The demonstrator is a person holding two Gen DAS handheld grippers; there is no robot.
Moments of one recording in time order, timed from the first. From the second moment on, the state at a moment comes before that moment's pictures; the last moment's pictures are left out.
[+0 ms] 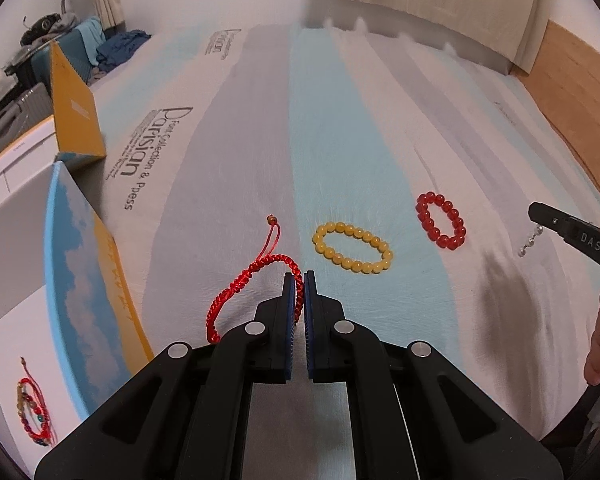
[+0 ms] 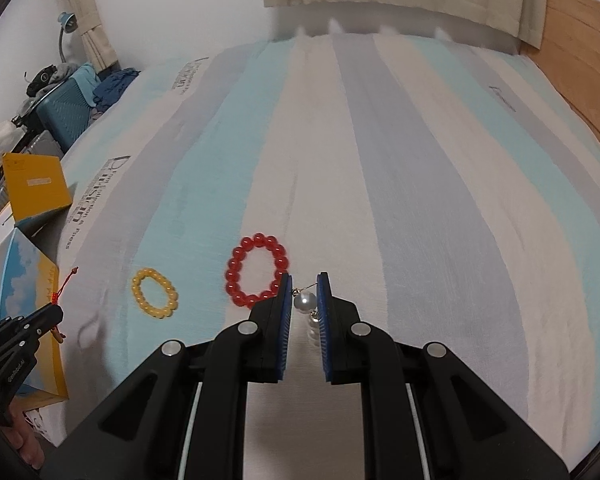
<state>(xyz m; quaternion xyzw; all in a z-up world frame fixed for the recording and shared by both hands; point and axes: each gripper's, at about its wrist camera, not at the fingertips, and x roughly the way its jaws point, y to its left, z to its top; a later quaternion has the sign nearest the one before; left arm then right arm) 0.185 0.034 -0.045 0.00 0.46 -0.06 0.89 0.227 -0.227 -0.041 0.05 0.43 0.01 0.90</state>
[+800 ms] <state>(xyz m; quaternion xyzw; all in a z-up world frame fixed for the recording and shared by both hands) 0.161 0.083 0.008 -0.03 0.43 -0.04 0.90 0.207 -0.136 0.009 0.02 0.39 0.09 0.92</state>
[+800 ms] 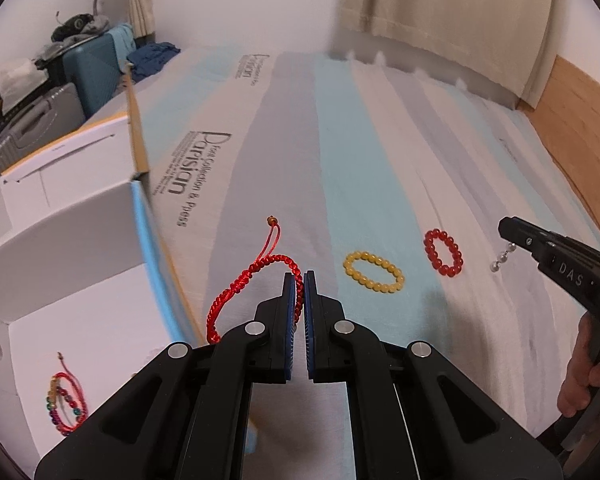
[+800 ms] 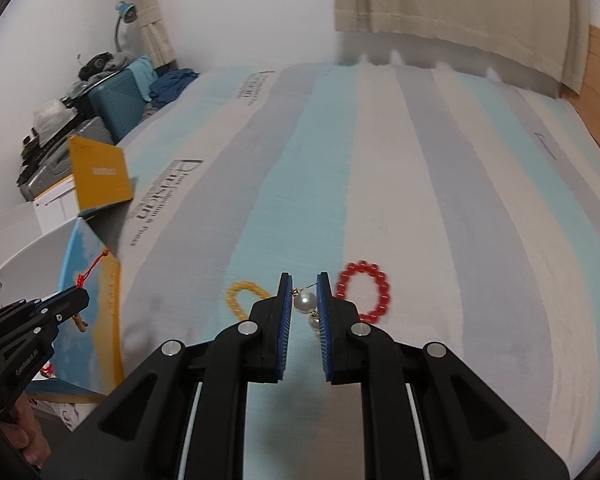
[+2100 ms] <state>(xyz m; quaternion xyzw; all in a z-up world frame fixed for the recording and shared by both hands) 0.072 0.264 0.047 -0.09 0.40 0.08 0.91 0.131 0.127 0.047 -0.05 0.36 0.30 0.88</state>
